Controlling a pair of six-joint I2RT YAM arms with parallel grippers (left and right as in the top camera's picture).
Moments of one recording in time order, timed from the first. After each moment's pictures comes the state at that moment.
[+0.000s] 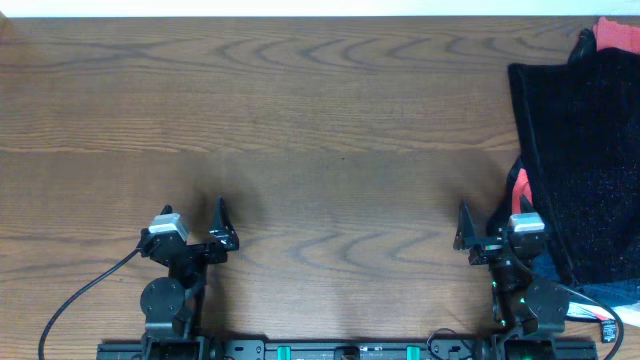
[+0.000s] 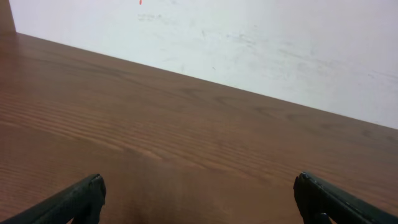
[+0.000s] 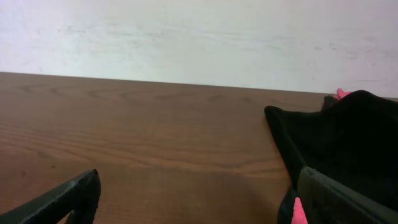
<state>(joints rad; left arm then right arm) -0.02 0.01 0.03 -0.13 -0.03 -0.27 -0.01 0.01 0.01 -0.06 -0.10 -0.02</state>
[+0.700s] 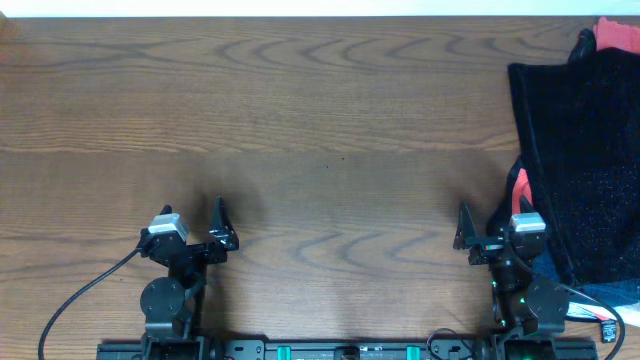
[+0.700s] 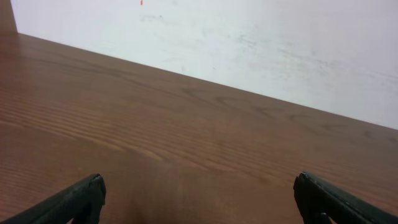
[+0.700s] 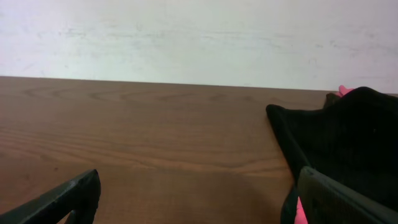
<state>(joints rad) -0.02 0.01 0.03 -0.13 -0.03 -0.27 -0.01 0.01 0.01 -0.06 -0.10 0.01</state>
